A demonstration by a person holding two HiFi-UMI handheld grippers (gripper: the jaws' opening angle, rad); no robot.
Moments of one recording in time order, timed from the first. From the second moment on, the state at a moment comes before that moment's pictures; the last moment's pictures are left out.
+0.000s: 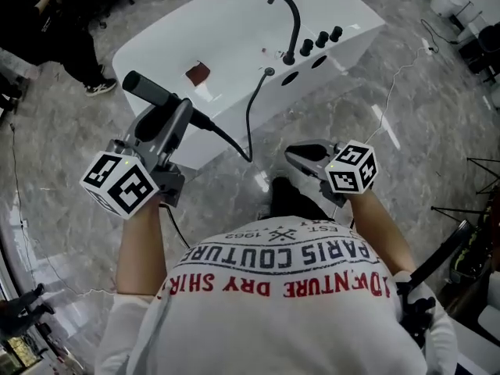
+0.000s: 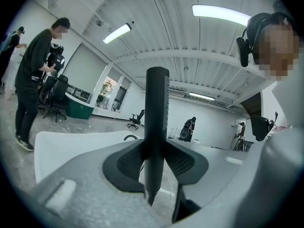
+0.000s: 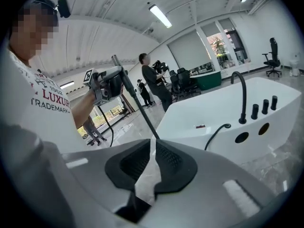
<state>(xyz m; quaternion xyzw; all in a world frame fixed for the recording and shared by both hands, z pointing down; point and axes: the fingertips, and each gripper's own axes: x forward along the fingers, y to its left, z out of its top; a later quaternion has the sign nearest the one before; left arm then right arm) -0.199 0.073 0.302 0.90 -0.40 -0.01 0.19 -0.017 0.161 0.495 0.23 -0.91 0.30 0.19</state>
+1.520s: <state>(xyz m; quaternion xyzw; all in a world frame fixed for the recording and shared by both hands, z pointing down) -0.152 -0.081 0.245 0.89 -0.43 0.00 0.13 -0.023 0.028 0.695 0.19 -0.87 0.32 0.31</state>
